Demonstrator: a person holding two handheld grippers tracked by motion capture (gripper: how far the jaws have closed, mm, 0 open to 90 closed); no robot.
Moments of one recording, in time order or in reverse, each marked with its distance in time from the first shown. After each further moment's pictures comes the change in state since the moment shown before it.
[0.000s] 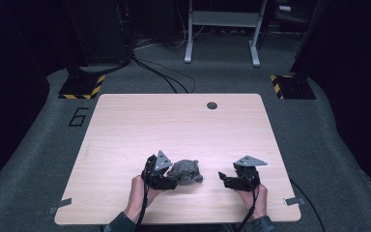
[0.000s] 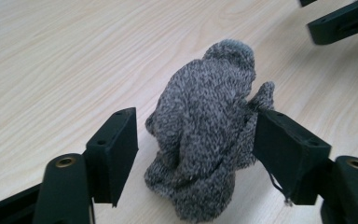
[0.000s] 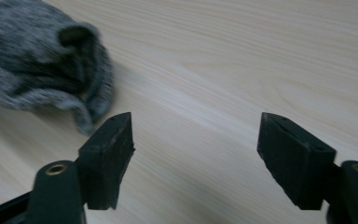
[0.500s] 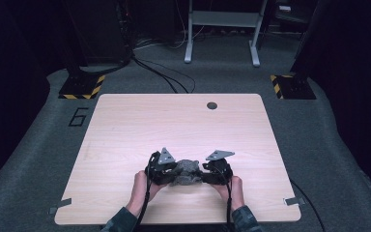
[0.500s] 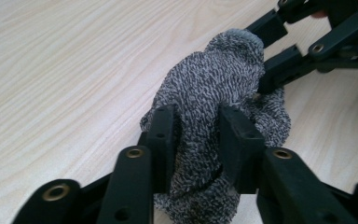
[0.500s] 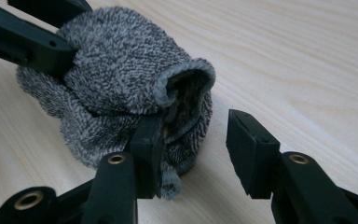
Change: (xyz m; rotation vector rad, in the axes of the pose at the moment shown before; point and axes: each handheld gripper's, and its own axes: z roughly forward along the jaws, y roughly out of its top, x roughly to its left) left arm 0.013 0.001 0.016 0.061 -0.065 0.001; right arm 0.041 0.028 0.054 0.116 0.150 -0.084
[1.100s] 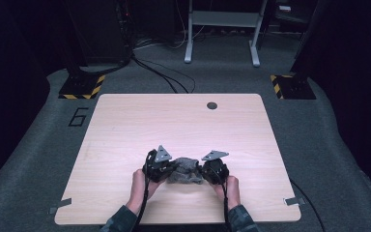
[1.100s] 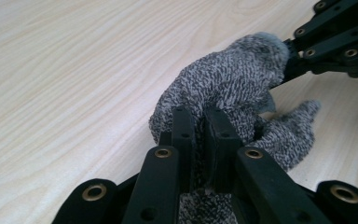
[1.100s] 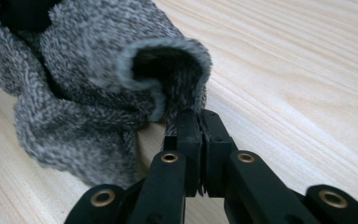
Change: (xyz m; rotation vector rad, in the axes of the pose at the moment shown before) left arm 0.012 -0.003 -0.001 -0.040 0.050 -0.032; right arm 0.004 0.000 0.009 0.016 -0.083 -0.009
